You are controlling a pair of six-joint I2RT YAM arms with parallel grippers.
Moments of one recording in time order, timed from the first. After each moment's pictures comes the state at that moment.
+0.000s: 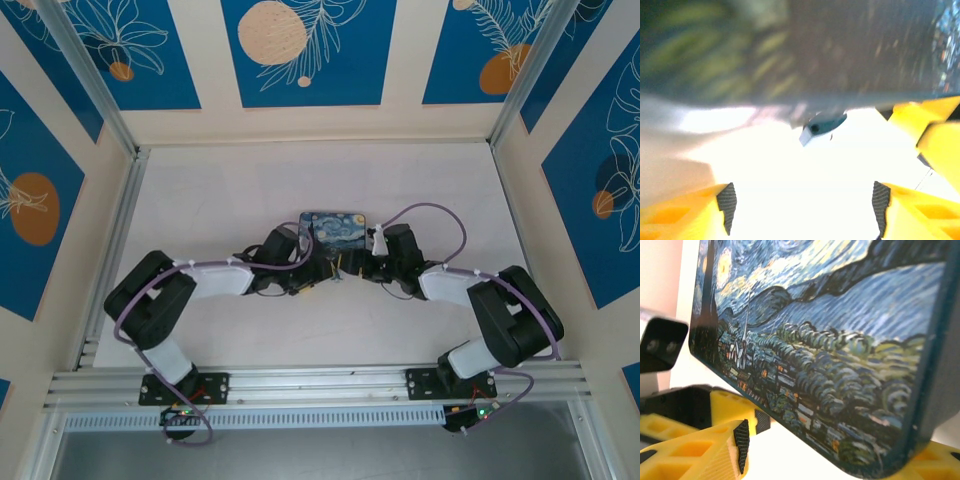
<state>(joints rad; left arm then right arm) -0.73 1.66 0.78 0.04 0.41 -0.99 0.44 1.47 0.53 0.23 -0.49 0.71</state>
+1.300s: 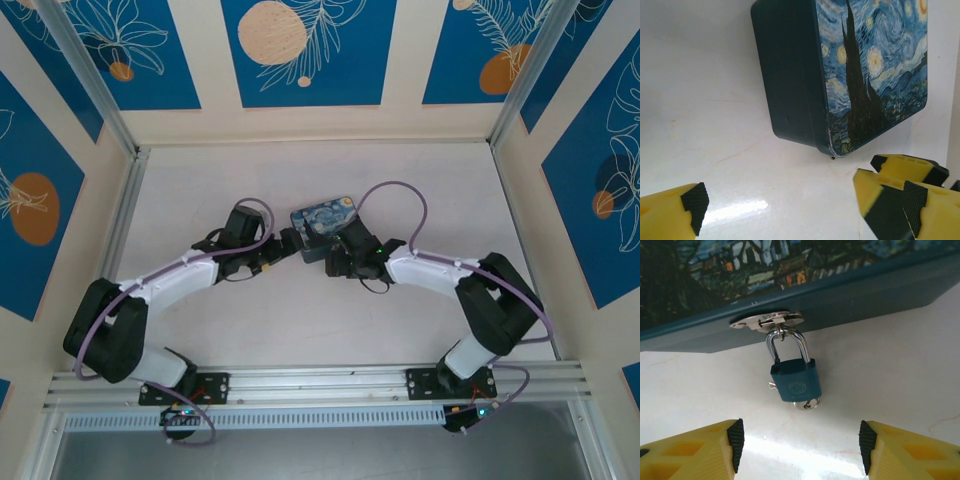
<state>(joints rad) -0.52 1.42 0.81 -0.19 0.28 -0.89 0.72 1.60 0.89 -0.35 0.09 0.62</state>
